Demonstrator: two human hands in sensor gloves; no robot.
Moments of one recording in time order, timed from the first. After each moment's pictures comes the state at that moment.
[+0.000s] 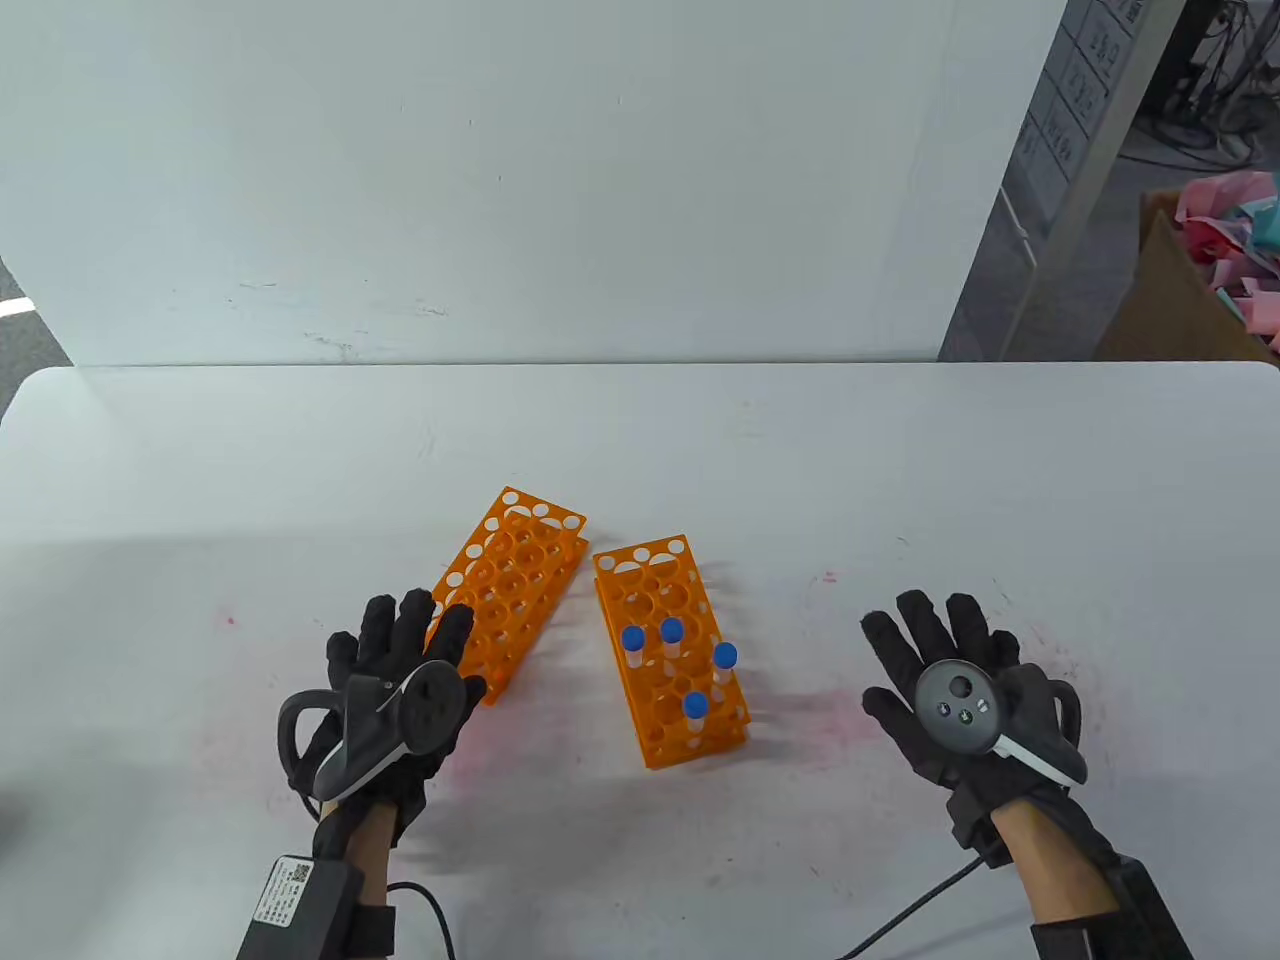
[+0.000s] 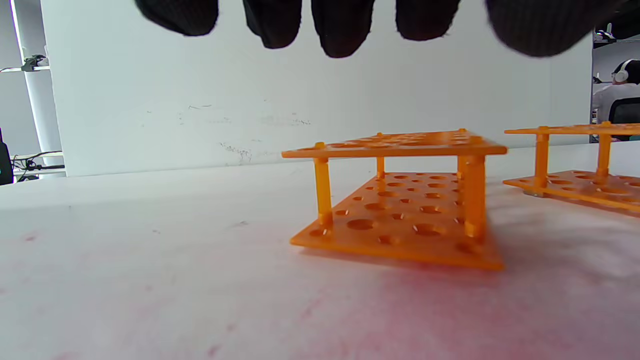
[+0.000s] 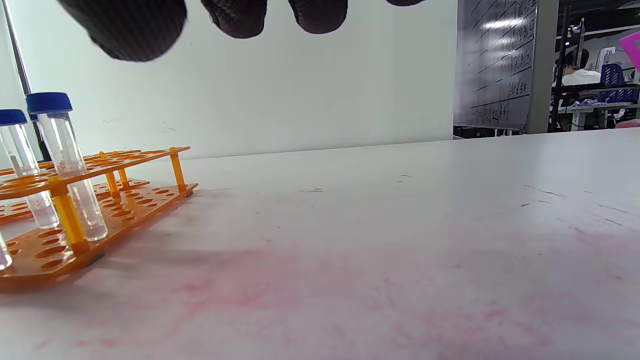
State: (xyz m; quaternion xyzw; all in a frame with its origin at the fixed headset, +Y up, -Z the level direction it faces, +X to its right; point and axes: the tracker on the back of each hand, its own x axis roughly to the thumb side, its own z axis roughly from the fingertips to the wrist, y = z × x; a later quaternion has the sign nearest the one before) left_hand -0.234 -0.689 -0.334 0.06 -0.04 -0.03 1.00; right_hand 0.241 -0.687 -0.326 0.12 -0.02 0.99 0.07
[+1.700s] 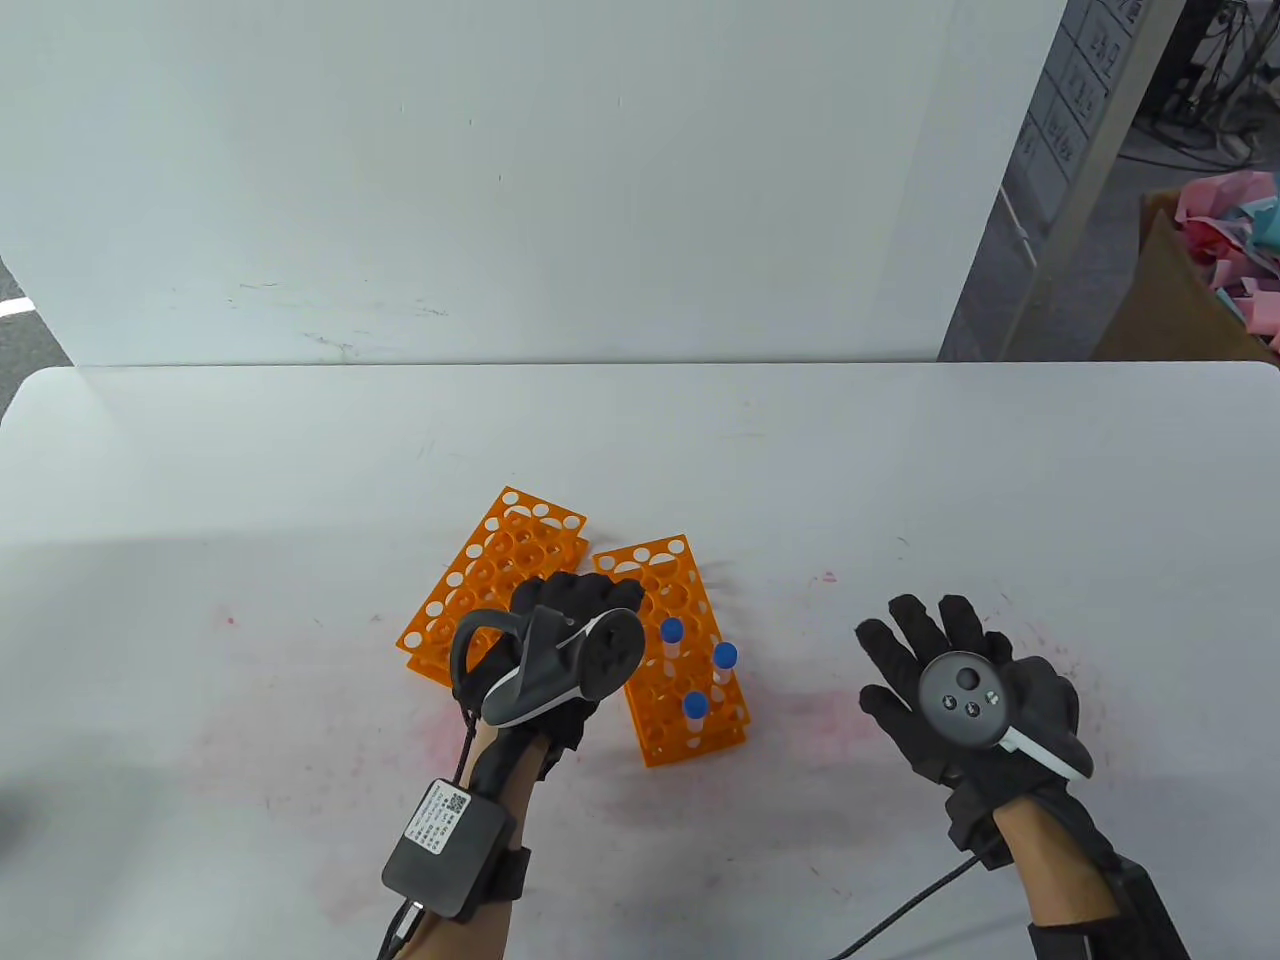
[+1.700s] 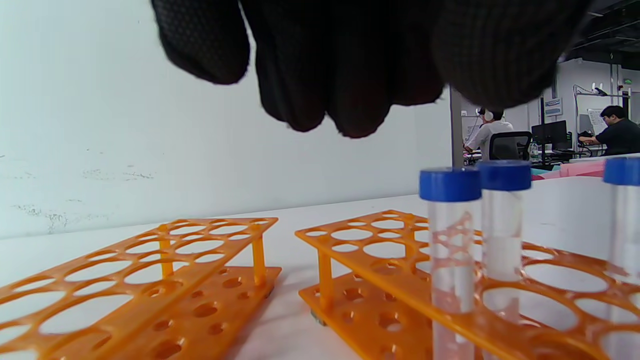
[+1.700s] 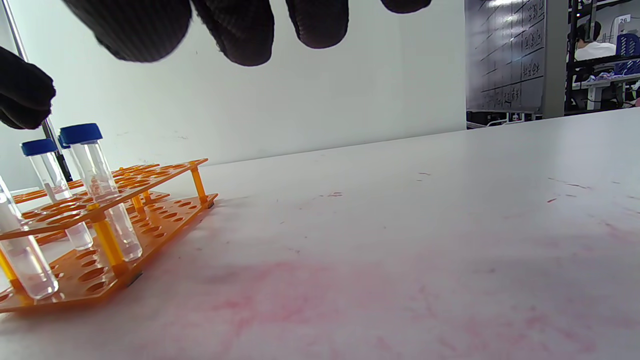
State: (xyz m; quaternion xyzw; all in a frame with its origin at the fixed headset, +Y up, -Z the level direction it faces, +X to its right) left_hand -0.093 -0.639 -0.362 0.10 -0.17 -0.02 0.98; right_hand 0.241 -0.681 -0.329 0.13 -0.01 0.99 0.11
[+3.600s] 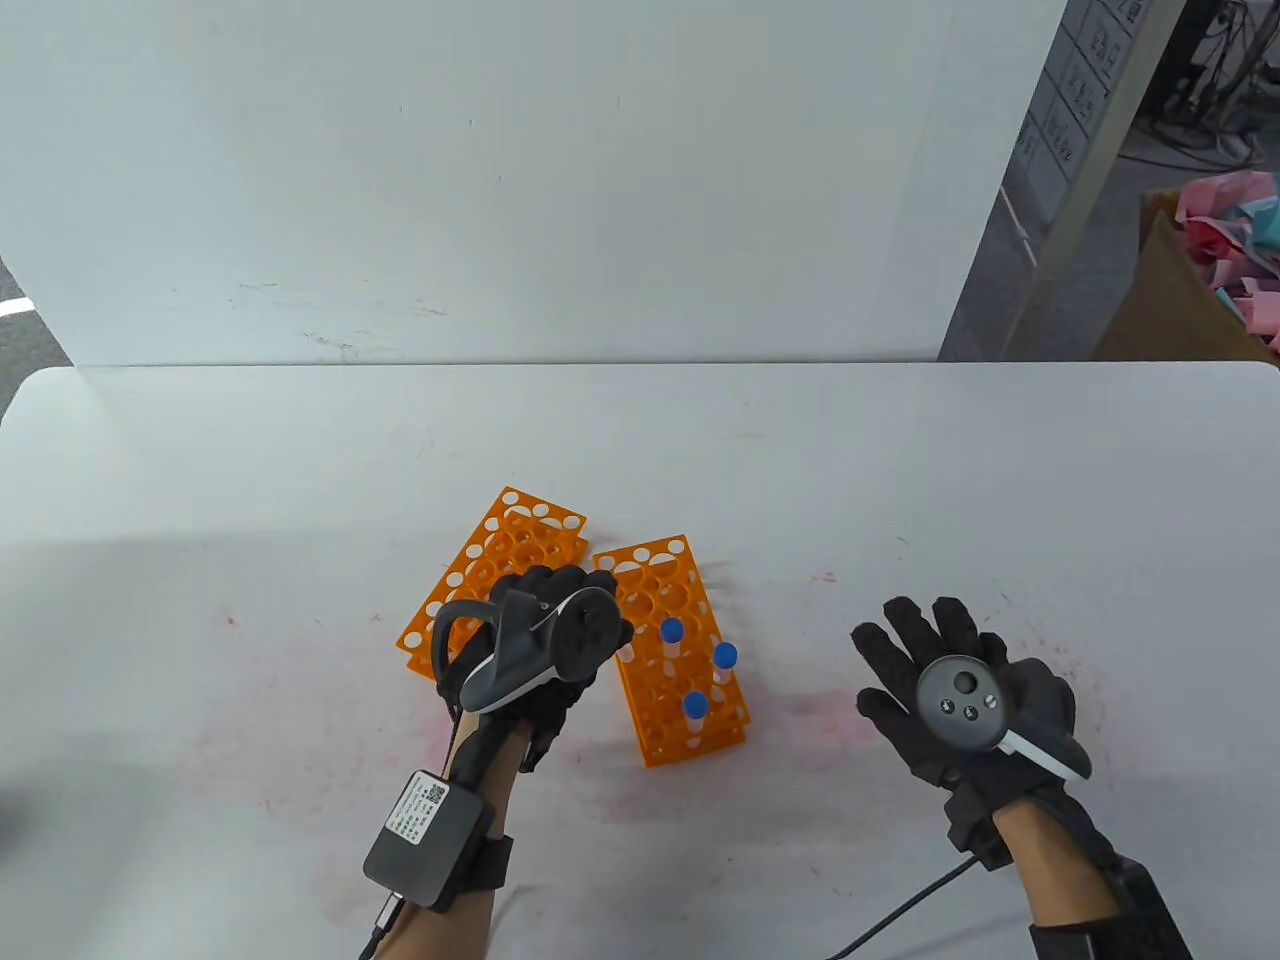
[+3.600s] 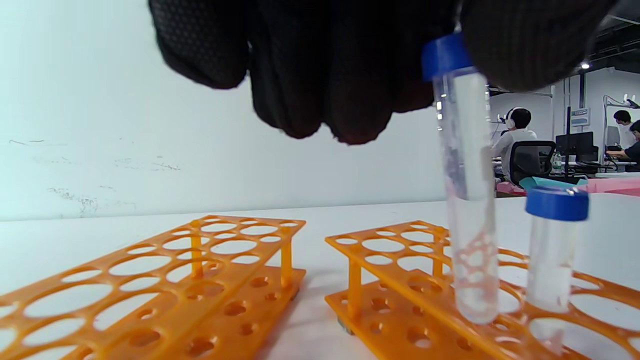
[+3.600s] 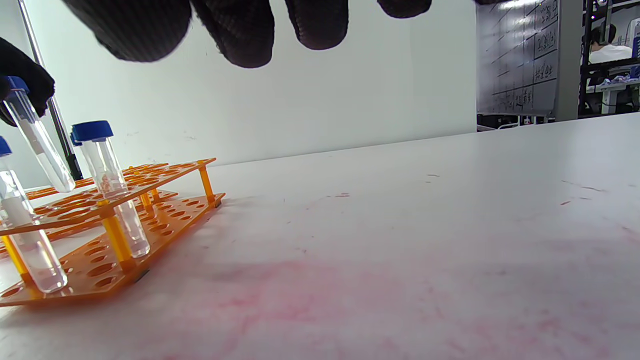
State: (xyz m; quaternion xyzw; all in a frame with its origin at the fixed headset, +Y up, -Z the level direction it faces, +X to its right) left_hand -0.119 -0.622 -0.367 0.10 -0.14 0.01 0.98; right_hand 0.237 -0.682 -0.326 0.14 -0.01 0.98 0.11
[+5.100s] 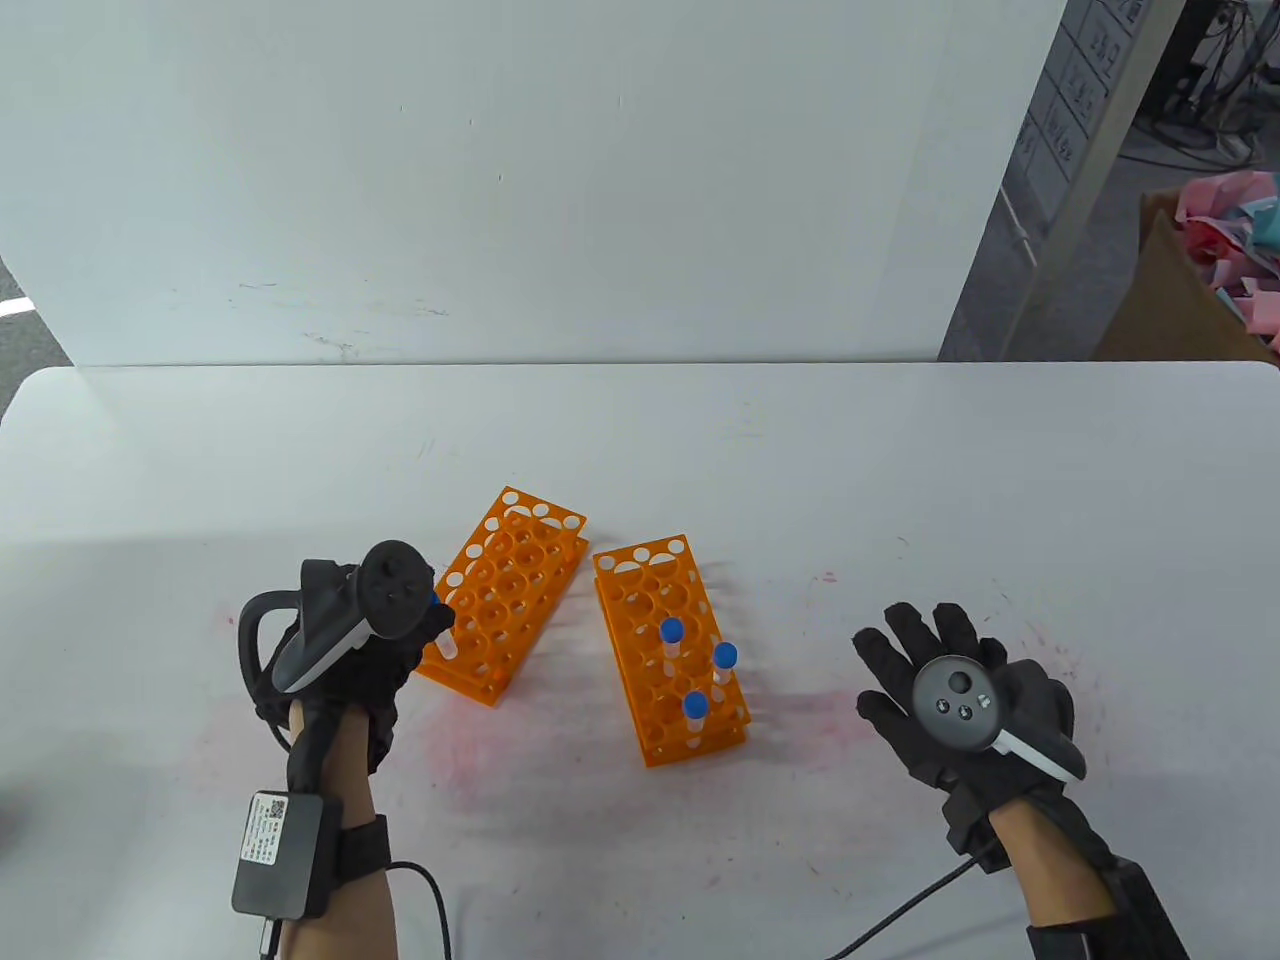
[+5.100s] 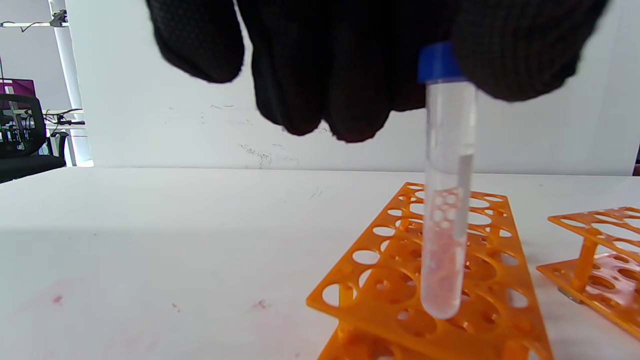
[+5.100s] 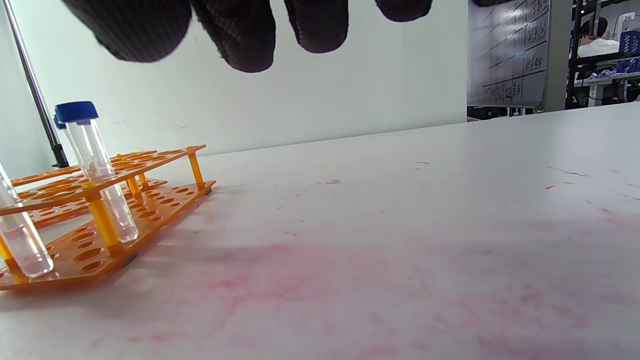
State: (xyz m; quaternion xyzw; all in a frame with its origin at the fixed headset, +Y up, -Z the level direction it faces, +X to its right) left_hand -0.249 -0.611 -0.375 0.01 0.00 0.01 1.00; right_hand 0.237 -0.686 -0.326 0.13 0.00 0.99 0.10
